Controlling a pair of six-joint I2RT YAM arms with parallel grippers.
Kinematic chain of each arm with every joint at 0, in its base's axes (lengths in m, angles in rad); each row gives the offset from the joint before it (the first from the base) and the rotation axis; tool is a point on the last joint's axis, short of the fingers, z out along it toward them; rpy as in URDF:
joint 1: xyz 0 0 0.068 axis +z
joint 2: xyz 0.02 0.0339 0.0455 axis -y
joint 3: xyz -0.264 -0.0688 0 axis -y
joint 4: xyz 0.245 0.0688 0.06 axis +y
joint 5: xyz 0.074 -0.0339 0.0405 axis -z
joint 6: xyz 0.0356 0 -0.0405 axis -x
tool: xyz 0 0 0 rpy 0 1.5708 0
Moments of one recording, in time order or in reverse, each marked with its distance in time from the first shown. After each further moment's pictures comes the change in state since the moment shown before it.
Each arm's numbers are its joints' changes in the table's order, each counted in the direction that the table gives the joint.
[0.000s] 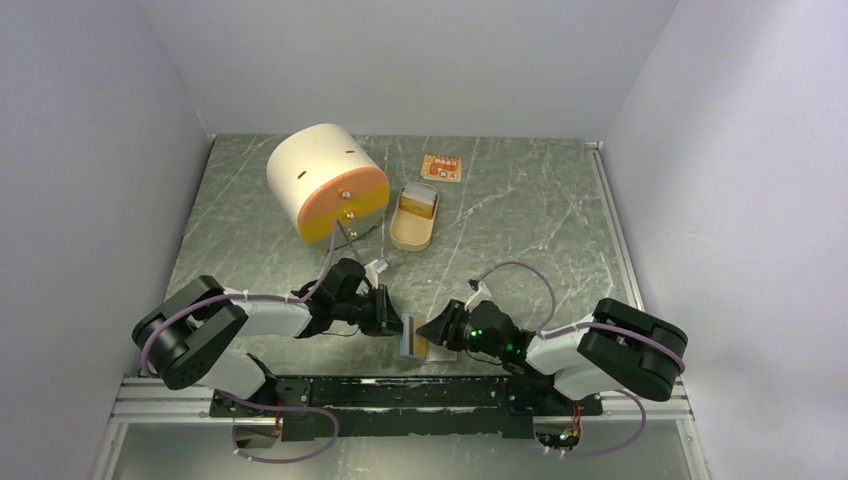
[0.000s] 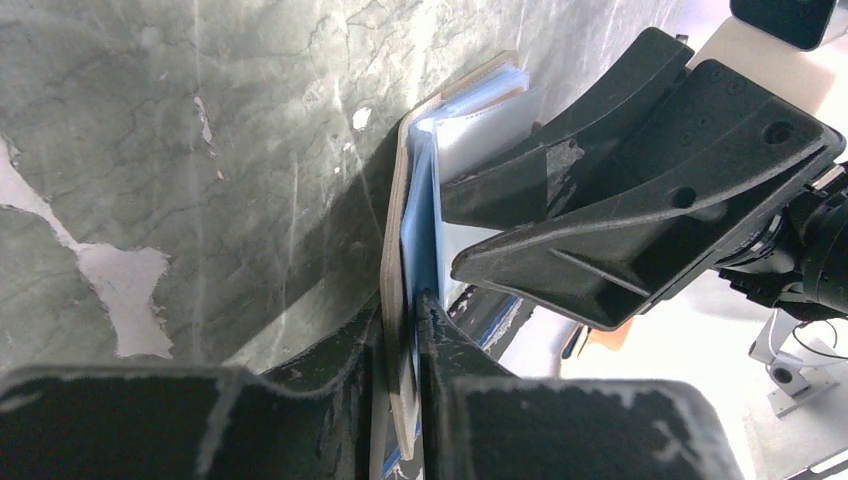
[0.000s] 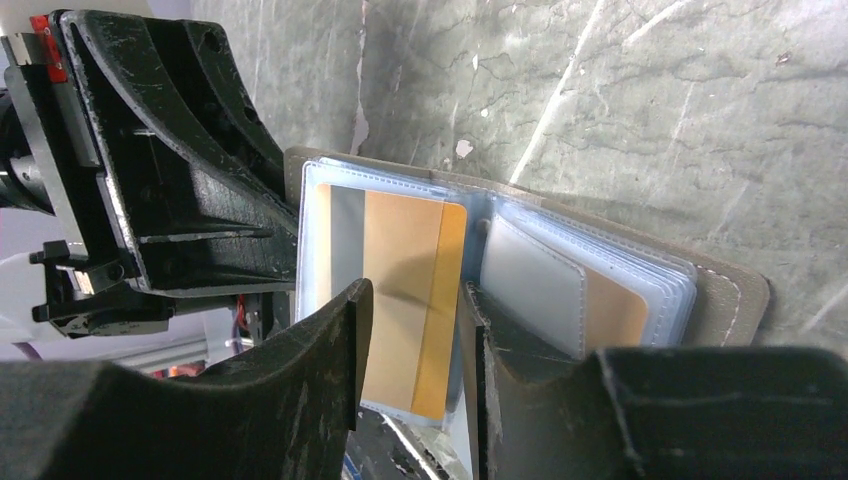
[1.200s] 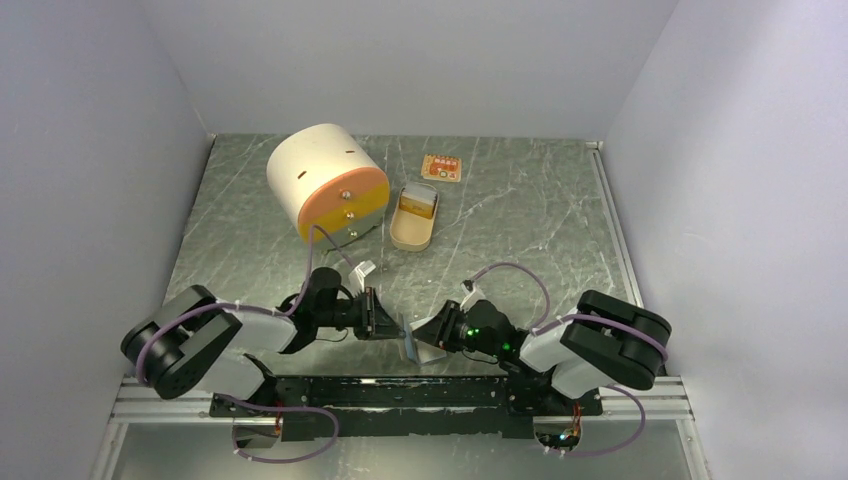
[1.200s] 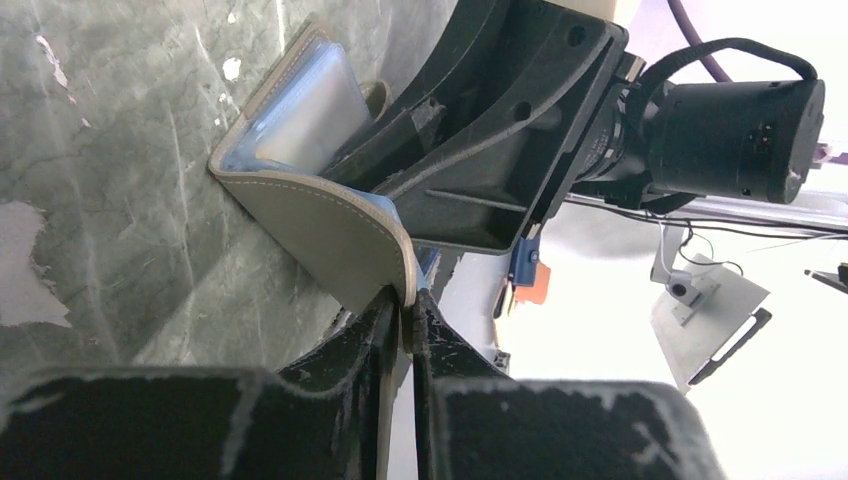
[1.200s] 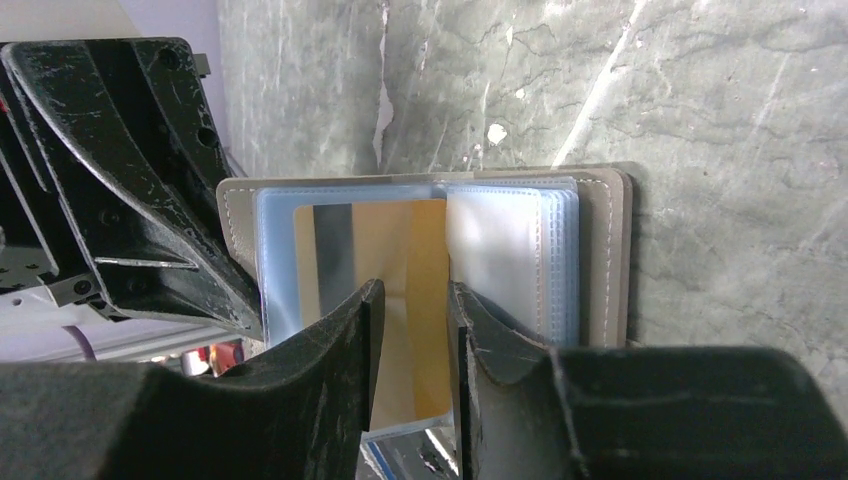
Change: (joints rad) left arm 0.066 0.030 -0.197 -0.438 0.193 0.123; right arm 0.000 -0.106 0.012 -0.116 -0.072 -0.061
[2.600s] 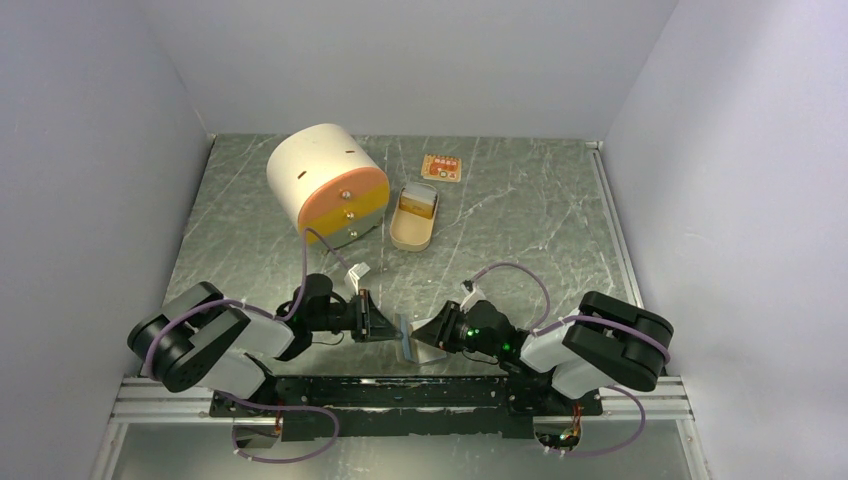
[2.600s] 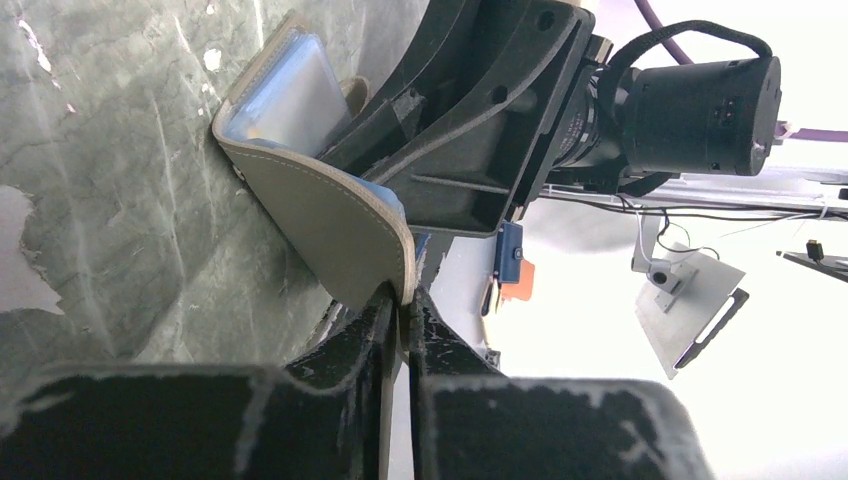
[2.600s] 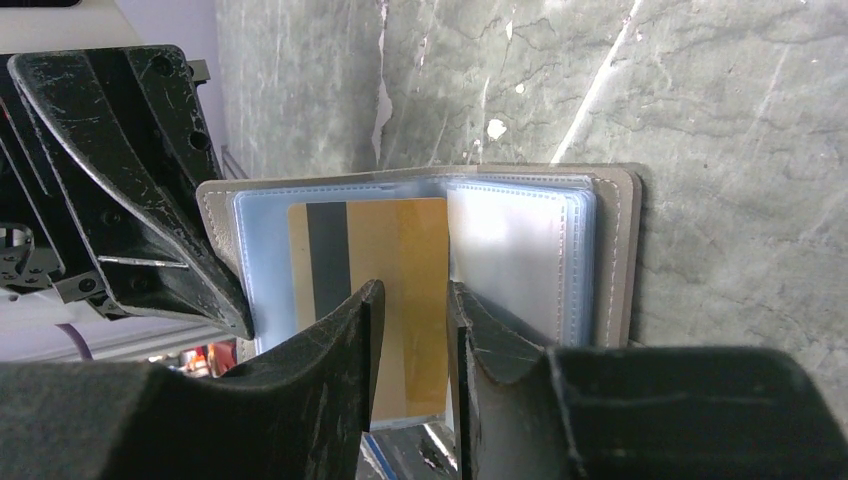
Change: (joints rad) left arm 0.015 -0.017 -0.063 -0.158 0.023 0.037; right arm 0.006 0.023 0.000 0.027 0.006 0.003
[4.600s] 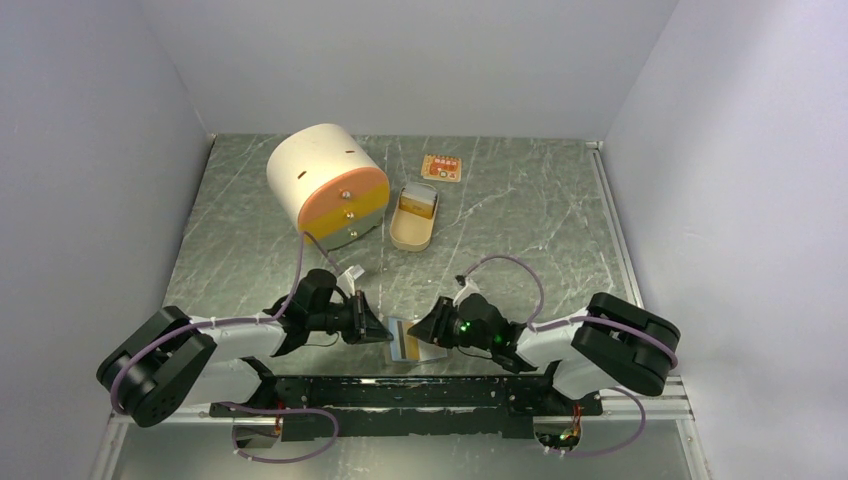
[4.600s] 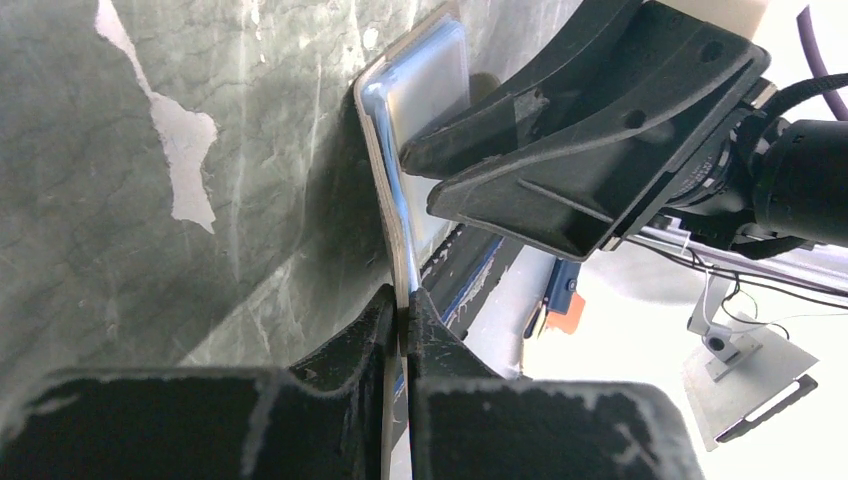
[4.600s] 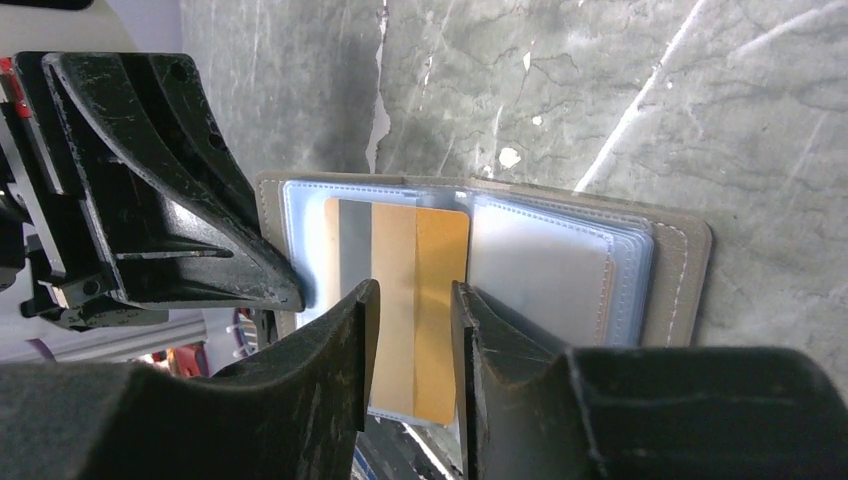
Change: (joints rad) left arm 0.024 0.195 0.066 0.522 -0.117 -0.100; right arm 0.000 0.040 0.093 0.187 0.007 0.071
